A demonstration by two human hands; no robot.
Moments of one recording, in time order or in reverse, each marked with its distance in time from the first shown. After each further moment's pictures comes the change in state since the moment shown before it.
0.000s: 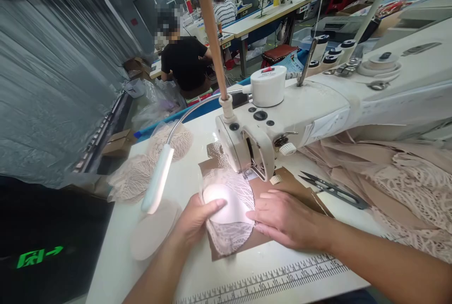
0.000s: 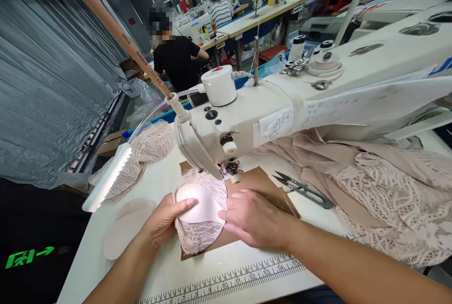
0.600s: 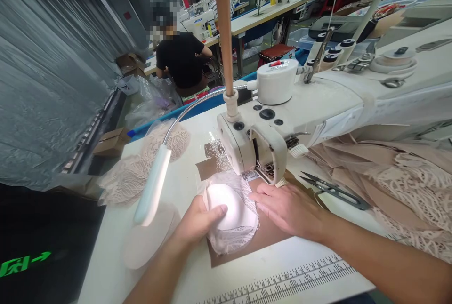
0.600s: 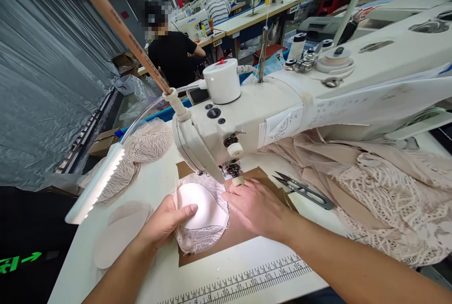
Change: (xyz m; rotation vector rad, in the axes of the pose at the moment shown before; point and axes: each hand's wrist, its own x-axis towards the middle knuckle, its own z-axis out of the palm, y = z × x) left_hand 0.005 0.003 0.004 0.177 -0.080 0.015; right_hand 0.002 0.015 0.005 -0.105 0.126 0.197
